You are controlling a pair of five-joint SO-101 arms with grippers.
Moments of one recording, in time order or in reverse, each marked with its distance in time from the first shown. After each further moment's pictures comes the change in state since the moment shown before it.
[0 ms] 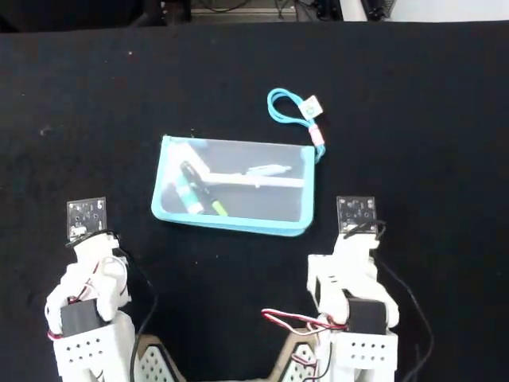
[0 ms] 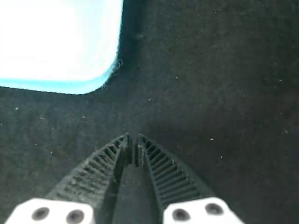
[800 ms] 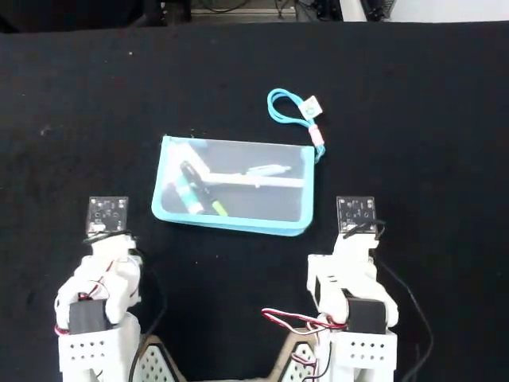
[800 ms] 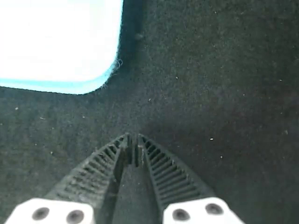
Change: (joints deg) left arm 8.5 -1.2 0.0 0.0 0.2; right arm 0.0 0.0 0.0 0.0 0.0
